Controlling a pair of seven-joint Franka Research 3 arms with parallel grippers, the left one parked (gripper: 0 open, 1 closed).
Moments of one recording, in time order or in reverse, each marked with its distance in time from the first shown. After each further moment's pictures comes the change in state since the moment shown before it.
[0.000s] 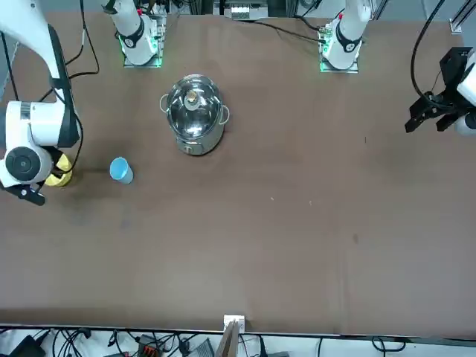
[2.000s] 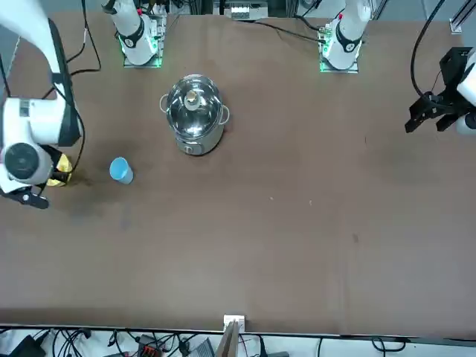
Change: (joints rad) arm -0.002 -0.052 0.080 0.138 0.121 -0.120 -0.170
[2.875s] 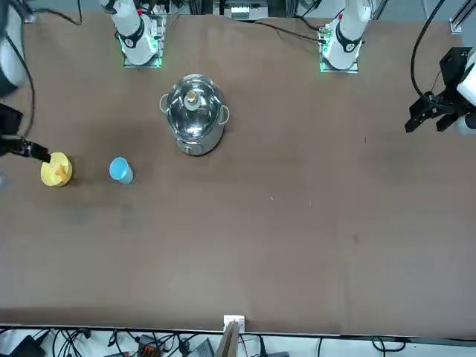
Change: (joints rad) arm -0.003 -0.161 0.017 0.279 0.393 -0.296 -0.275
